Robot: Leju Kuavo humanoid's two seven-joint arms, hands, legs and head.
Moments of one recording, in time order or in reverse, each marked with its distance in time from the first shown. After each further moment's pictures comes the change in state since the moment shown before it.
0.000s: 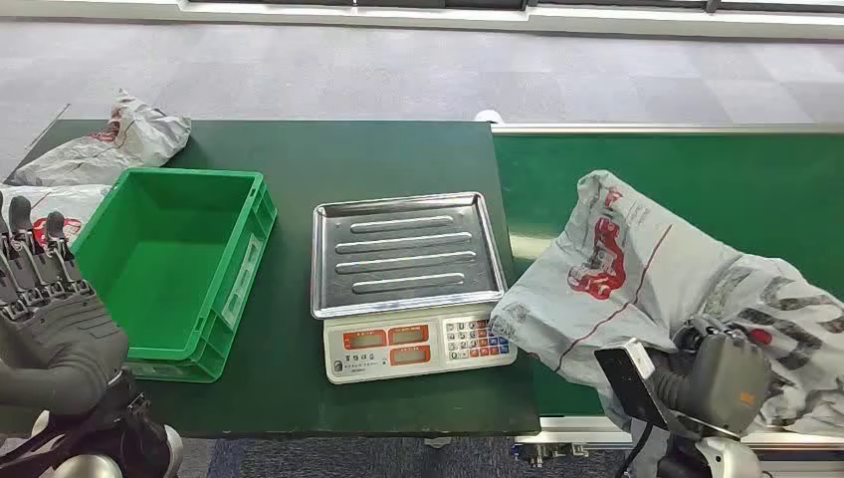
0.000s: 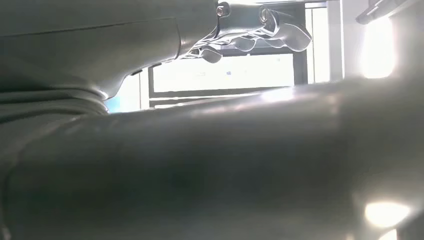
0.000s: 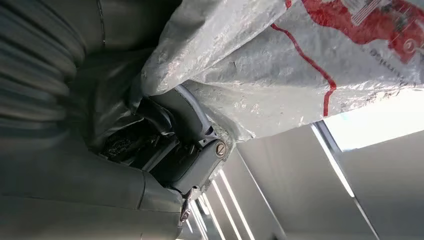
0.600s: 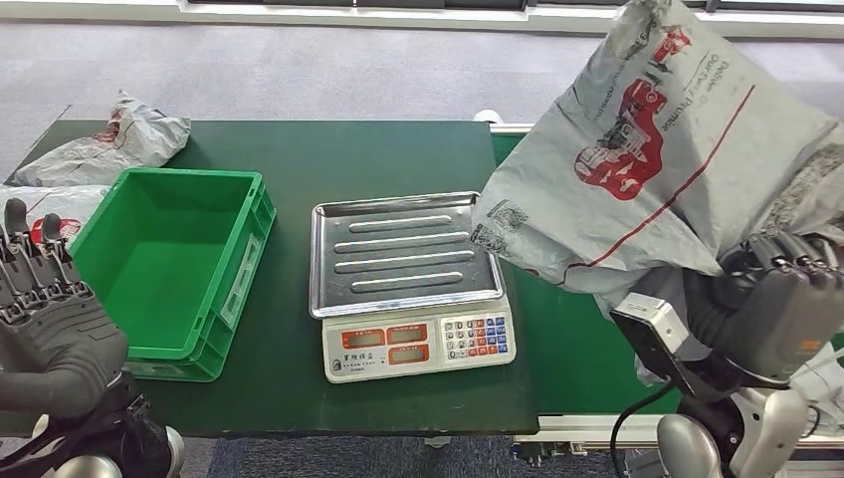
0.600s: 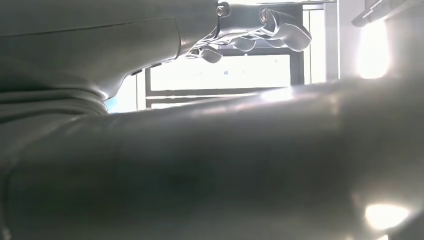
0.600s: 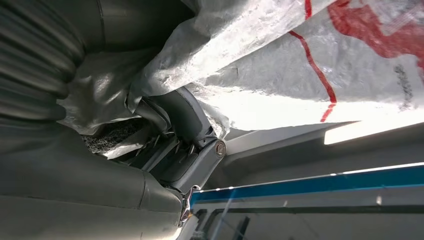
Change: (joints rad) left arm 0.002 -0.006 0.000 0.000 0.020 0.000 -0.017; right arm -0.234 -0.040 0.045 -0.102 0.042 -0.042 -0.102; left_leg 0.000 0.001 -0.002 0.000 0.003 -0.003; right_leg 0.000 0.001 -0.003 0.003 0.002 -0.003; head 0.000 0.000
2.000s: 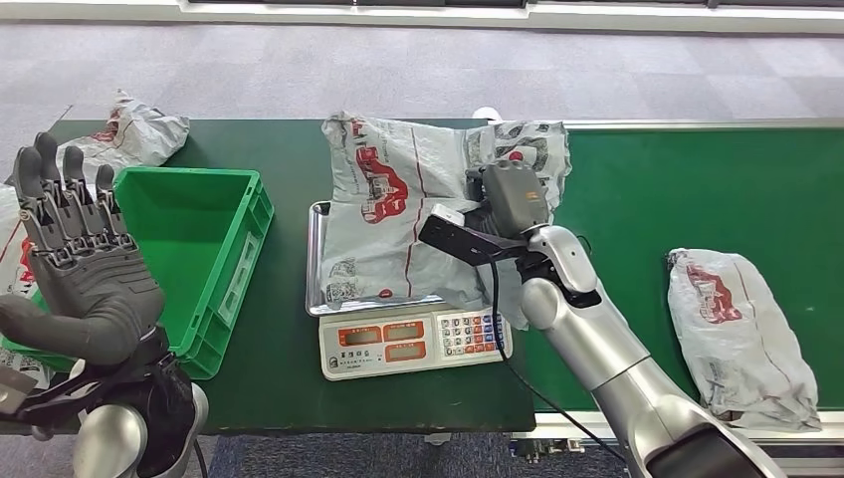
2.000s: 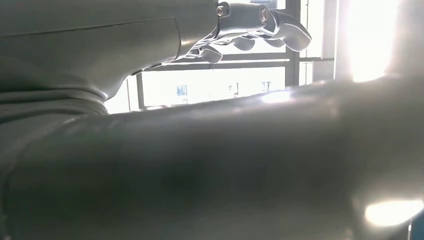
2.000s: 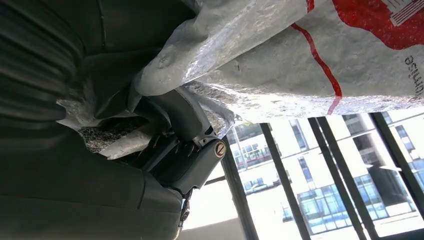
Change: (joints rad) left arm -0.172 -0.008 -0.064 0.104 0.049 -0.060 0.040; right arm -0.669 0.116 0.520 0.933 -0.399 0.358 -0.126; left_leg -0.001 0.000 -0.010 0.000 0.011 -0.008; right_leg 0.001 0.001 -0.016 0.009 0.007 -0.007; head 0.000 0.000
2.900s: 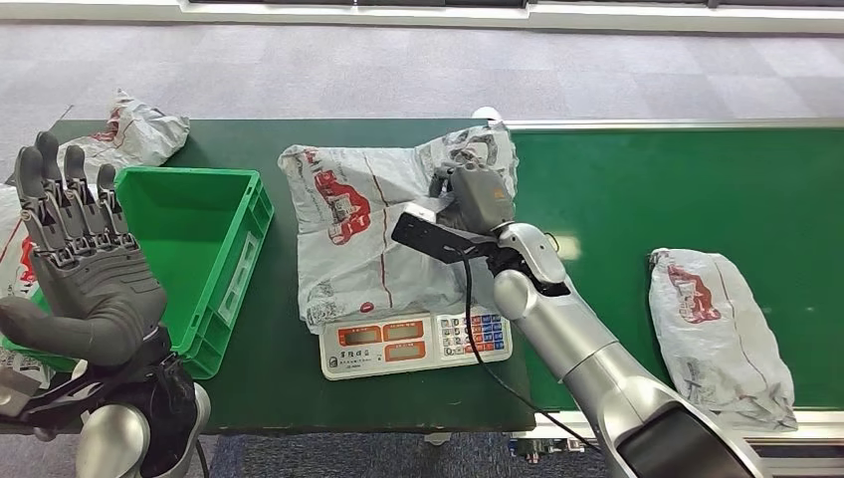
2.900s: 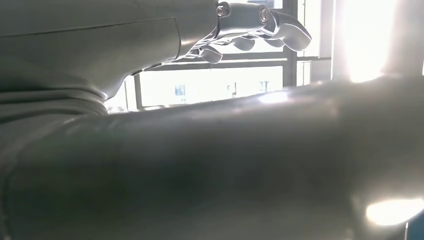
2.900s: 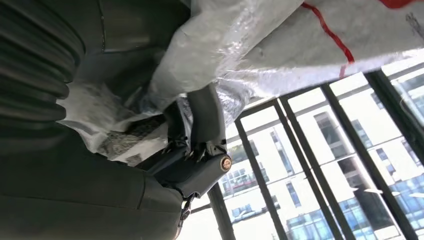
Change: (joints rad) left arm 0.000 -0.012 0.000 0.000 -0.015 -0.009 -0.005; right arm -0.072 0.094 0.039 0.191 -0.087 -0.029 -0.072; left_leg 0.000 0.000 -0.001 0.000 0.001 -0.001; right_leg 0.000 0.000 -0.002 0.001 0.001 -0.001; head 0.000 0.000
